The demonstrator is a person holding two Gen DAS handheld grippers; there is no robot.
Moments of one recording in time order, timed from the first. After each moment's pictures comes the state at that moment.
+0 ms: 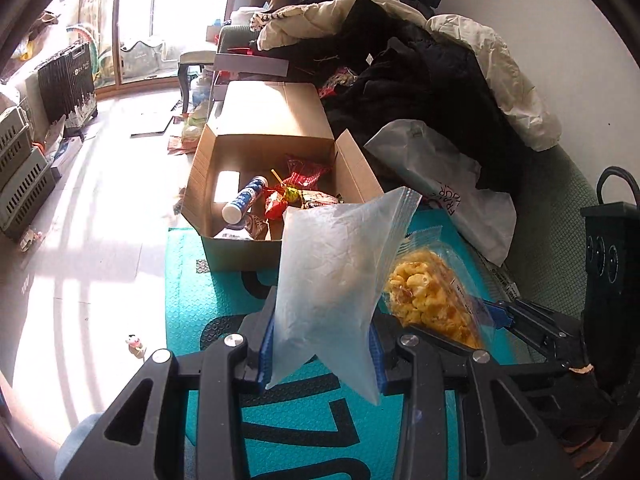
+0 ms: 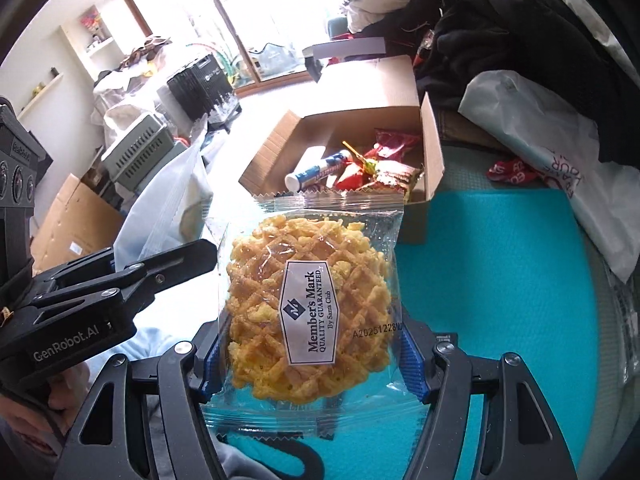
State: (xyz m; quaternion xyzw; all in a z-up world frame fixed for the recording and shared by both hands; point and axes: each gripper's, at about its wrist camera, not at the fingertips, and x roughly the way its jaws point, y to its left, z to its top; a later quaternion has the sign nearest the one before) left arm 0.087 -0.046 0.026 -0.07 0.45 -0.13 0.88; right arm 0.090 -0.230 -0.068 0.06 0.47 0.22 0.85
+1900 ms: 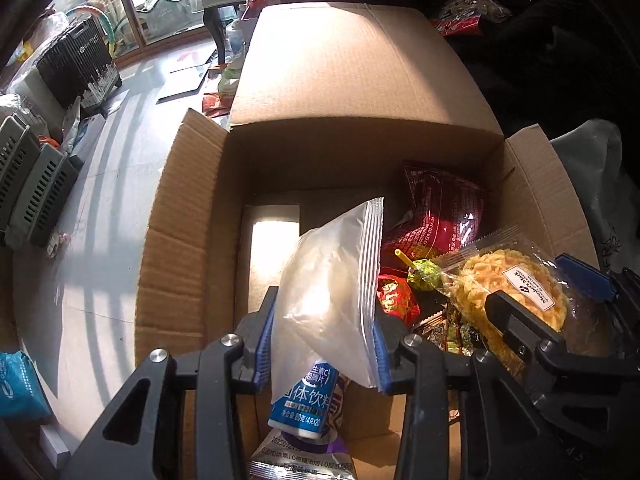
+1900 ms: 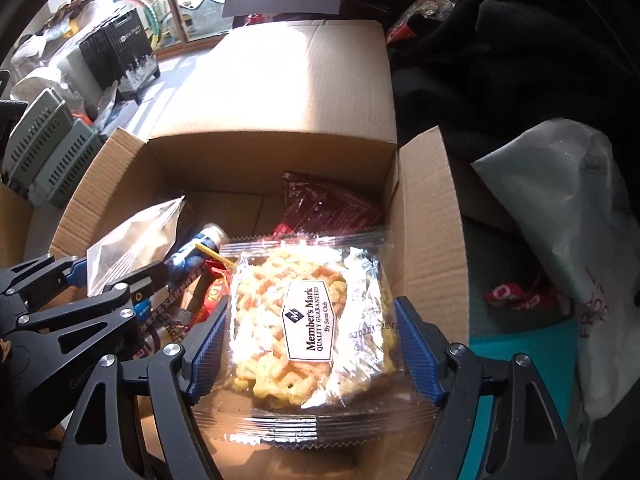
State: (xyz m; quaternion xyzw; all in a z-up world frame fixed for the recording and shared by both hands) left arm 0.352 -0.039 -0.114 0.00 0.56 -0.01 0.83; right arm 0.333 -0.188 -0.152 -0.04 0.54 0.10 0.84
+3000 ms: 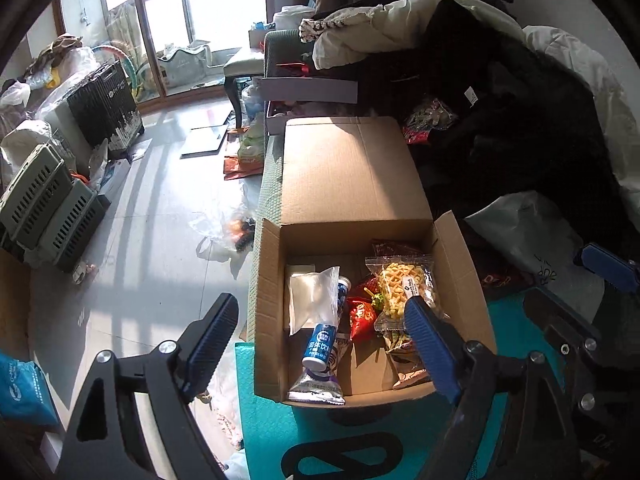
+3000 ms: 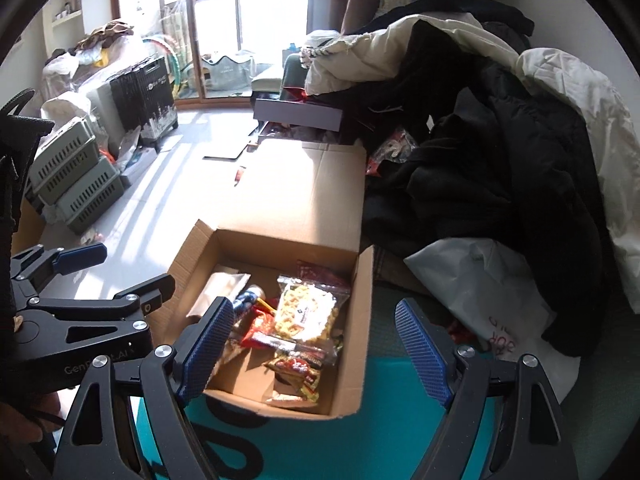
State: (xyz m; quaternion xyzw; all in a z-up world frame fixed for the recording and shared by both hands) left arm 0.287 -0.030 0.045 0.00 0.47 -0.01 0.88; right arm 0.259 -0.192 0.019 -0.06 0.43 0.11 0.90
